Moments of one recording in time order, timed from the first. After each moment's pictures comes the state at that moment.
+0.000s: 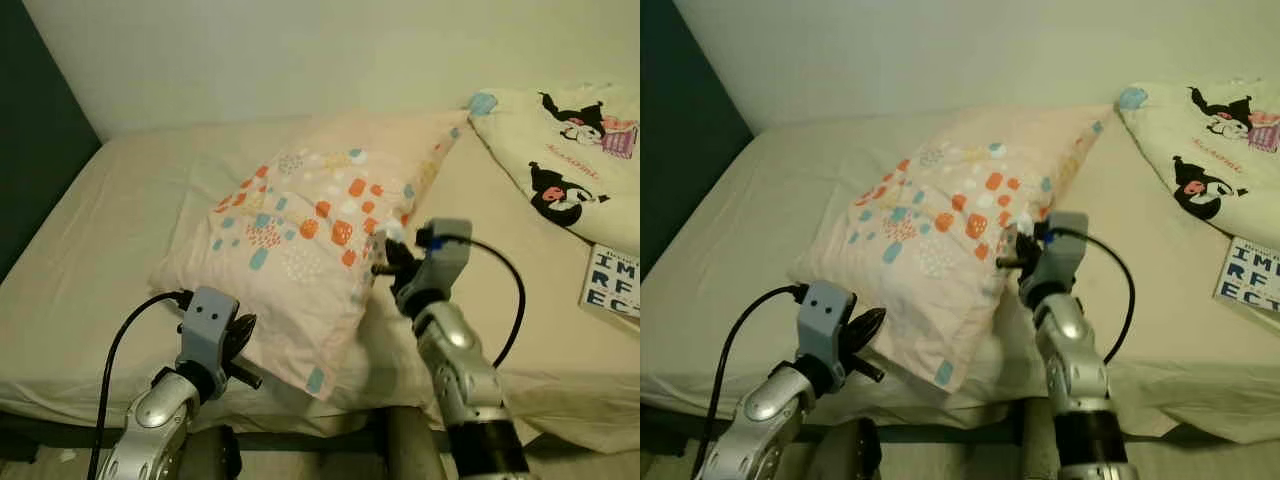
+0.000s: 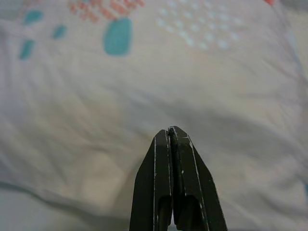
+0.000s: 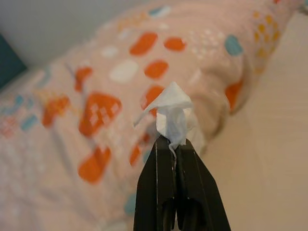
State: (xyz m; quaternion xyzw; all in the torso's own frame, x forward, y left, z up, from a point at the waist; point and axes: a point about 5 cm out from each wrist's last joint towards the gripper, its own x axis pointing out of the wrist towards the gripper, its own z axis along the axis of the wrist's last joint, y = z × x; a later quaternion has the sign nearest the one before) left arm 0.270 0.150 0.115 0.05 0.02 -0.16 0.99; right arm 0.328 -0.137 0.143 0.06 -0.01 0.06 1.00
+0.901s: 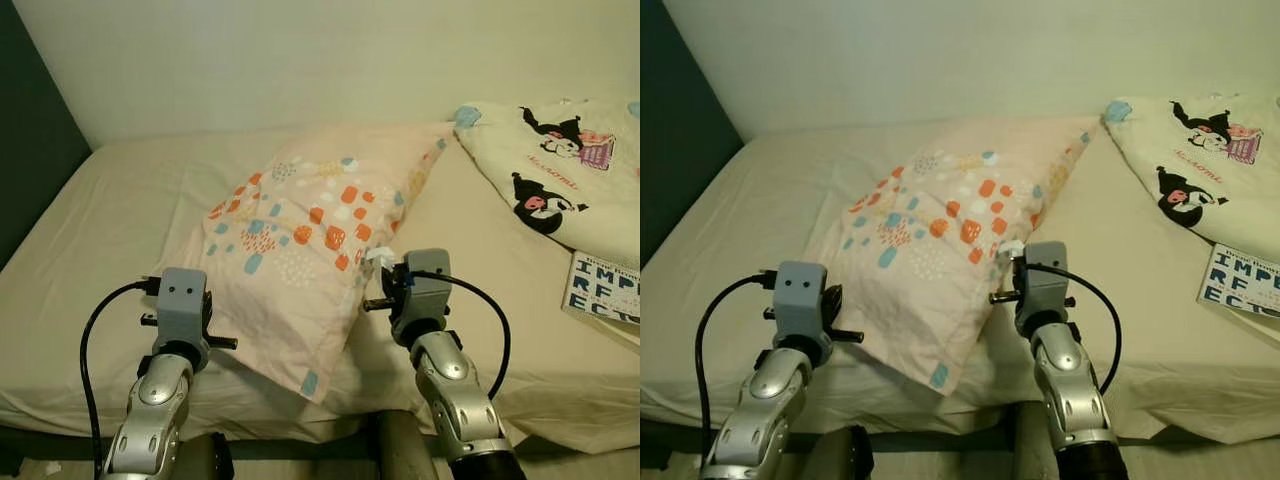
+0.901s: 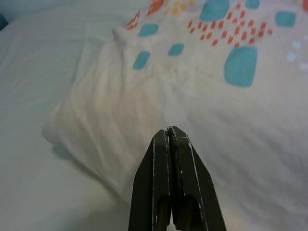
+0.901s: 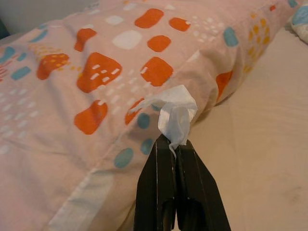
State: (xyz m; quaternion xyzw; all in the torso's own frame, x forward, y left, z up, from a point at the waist) left arm 0.287 0.173 0.116 0.04 0.01 0.02 1.00; right arm 0.313 -0.128 0.123 -0.01 0.00 0.09 1.00
